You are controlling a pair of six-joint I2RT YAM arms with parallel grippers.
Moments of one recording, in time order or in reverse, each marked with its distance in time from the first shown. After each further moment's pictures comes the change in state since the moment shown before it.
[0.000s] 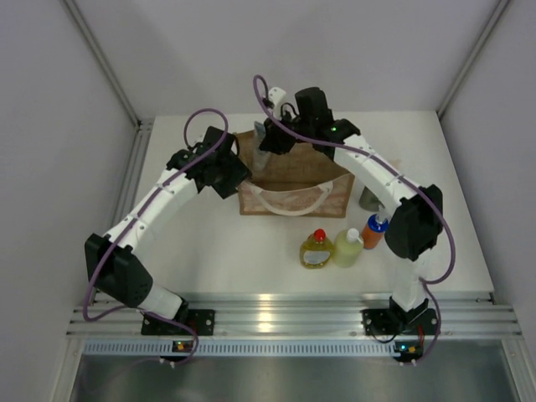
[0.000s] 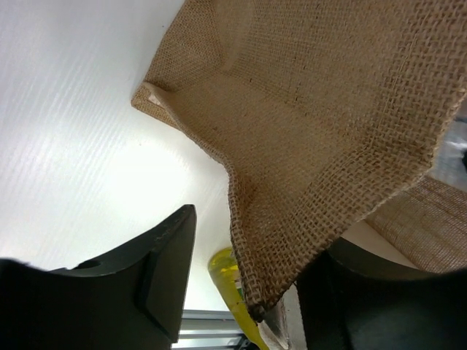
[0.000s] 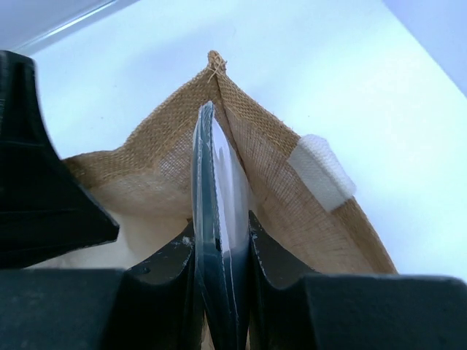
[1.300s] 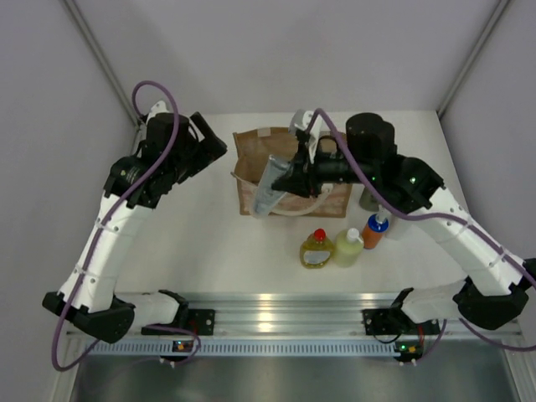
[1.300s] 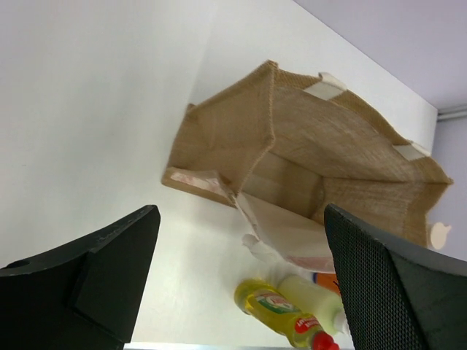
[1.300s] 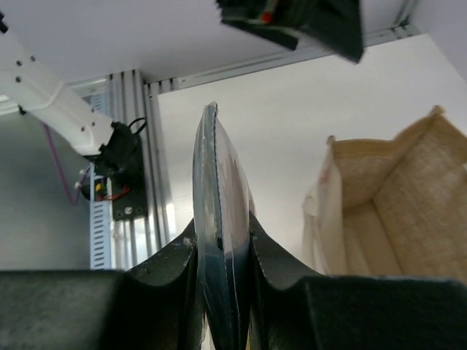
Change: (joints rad) left arm 0.016 -0.243 0.237 -0.113 -0.161 0.275; right arm 0.195 -0.633 -0.238 -0.169 -0.050 0.088
